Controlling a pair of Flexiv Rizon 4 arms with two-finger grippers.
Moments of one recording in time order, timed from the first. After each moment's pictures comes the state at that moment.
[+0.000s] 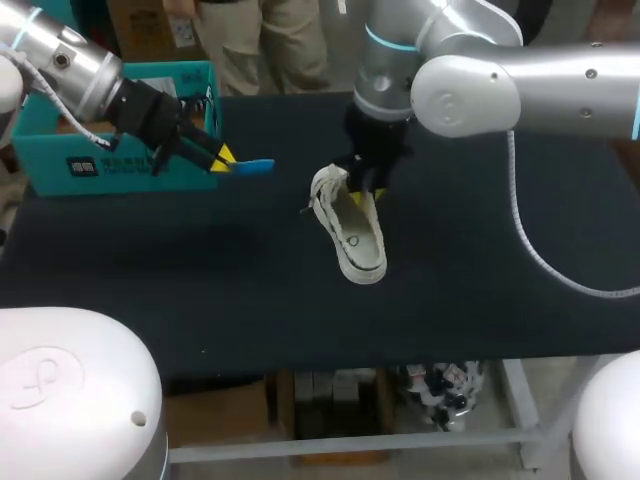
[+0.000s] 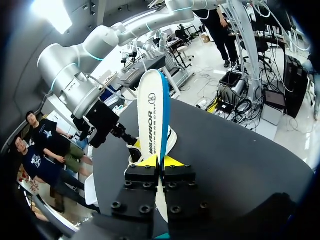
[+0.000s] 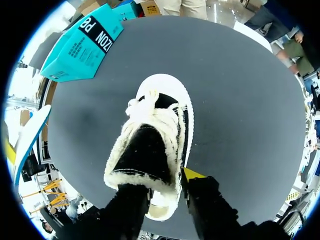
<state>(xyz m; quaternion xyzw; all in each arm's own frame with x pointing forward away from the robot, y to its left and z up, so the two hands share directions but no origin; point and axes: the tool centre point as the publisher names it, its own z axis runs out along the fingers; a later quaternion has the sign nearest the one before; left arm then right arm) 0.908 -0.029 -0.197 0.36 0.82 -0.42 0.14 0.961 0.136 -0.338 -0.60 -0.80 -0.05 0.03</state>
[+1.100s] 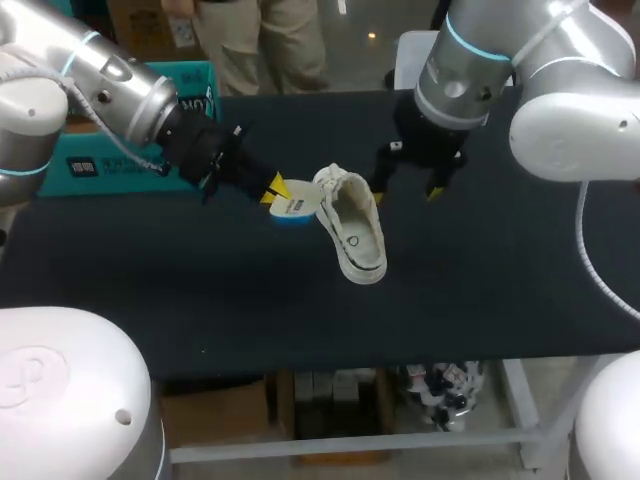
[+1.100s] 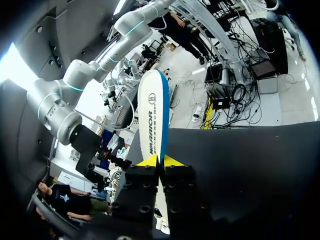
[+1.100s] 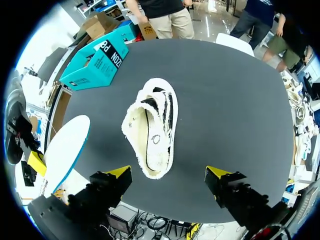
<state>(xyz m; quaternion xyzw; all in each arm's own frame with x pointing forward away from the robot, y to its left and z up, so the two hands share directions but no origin) 0.832 -0.119 -0.185 0.54 0.68 -0.46 0.19 0.888 0.086 -0.264 -0.61 -0.78 -0.13 0.00</state>
